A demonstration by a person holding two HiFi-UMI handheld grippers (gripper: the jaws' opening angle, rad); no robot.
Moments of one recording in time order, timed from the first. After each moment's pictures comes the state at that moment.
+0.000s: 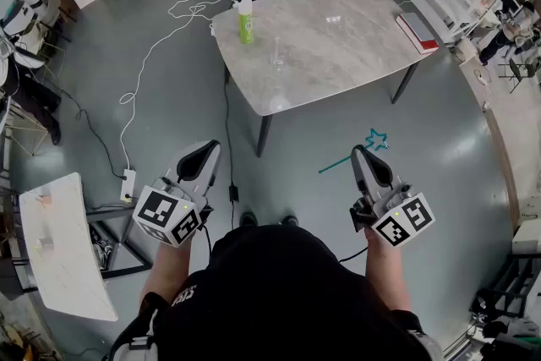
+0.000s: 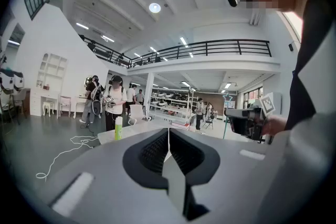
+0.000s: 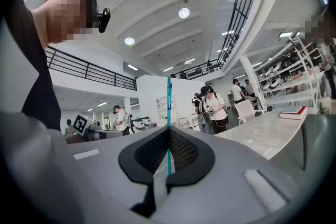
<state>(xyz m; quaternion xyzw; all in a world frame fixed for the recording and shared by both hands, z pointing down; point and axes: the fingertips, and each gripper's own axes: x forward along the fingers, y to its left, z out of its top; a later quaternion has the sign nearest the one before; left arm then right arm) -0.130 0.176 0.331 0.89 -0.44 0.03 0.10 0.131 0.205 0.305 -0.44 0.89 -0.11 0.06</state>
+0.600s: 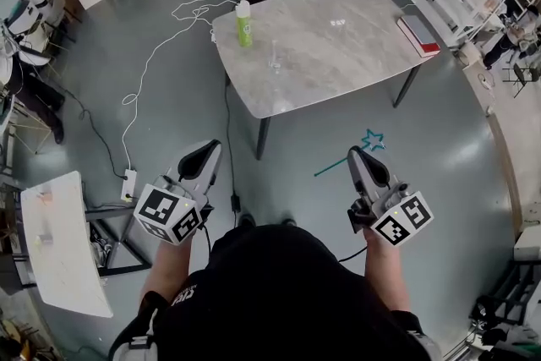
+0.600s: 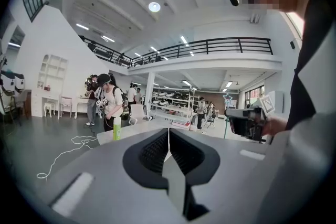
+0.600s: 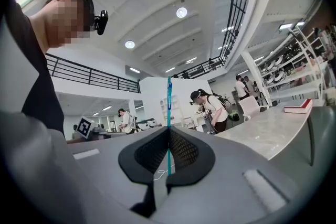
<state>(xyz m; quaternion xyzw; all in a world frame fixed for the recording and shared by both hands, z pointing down) -0.114 0.175 0.337 0.89 -0.45 0.03 0.09 0.140 0.203 0.315 -0.42 0.90 -0.13 0.07</state>
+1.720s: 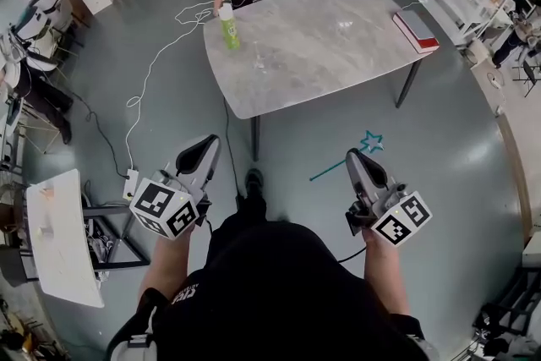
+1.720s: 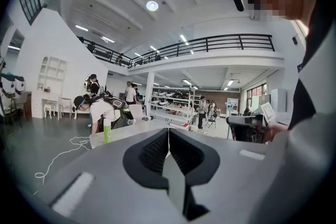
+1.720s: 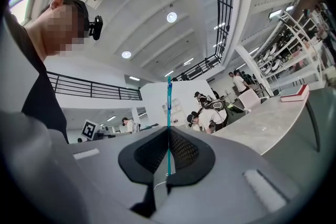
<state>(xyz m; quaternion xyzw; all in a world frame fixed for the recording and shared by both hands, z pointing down) -0.016 0.172 0.323 0.88 -0.46 0.04 0.09 0.242 0.205 0.330 -0.39 0.90 -0.18 0.12</state>
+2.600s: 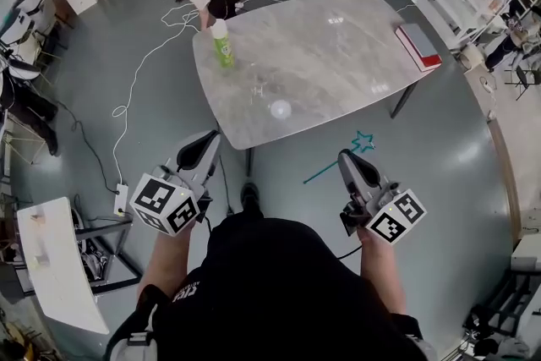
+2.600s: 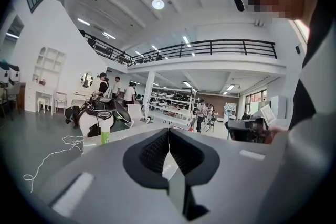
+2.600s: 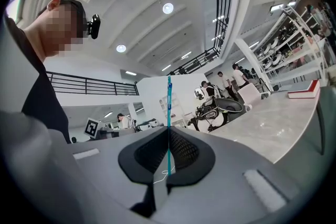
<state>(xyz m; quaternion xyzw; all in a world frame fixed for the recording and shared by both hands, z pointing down) -0.030 0.030 0.333 0.89 -0.44 0.02 0.11 0.211 0.074 0.339 -0.39 0.89 -0.20 0.09</state>
